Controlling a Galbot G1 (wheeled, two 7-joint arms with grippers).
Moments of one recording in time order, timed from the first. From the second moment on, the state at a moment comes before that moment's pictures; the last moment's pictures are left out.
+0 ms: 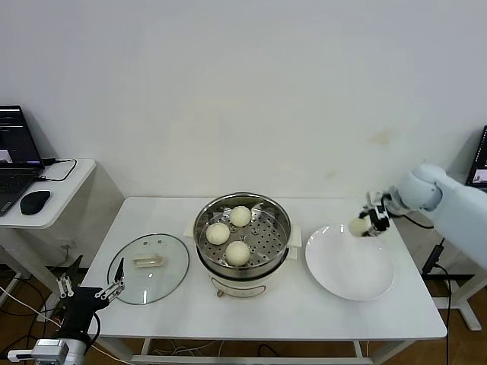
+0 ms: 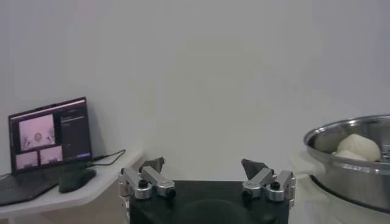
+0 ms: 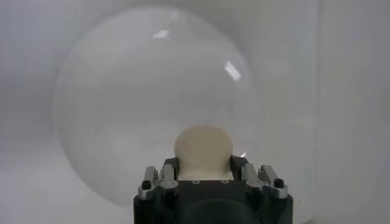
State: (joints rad) left arm 1.76 -1.17 -0.79 -2.20 -0.24 0.00 -0.10; right arm 0.27 0.60 -0.90 1.38 0.01 -0.32 -1.03
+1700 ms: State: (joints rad) left arm 1.76 -1.20 -0.81 -2.21 -0.25 0.00 -0.11; right arm 0.43 1.02 -1.23 1.41 0.54 -0.72 -0.70
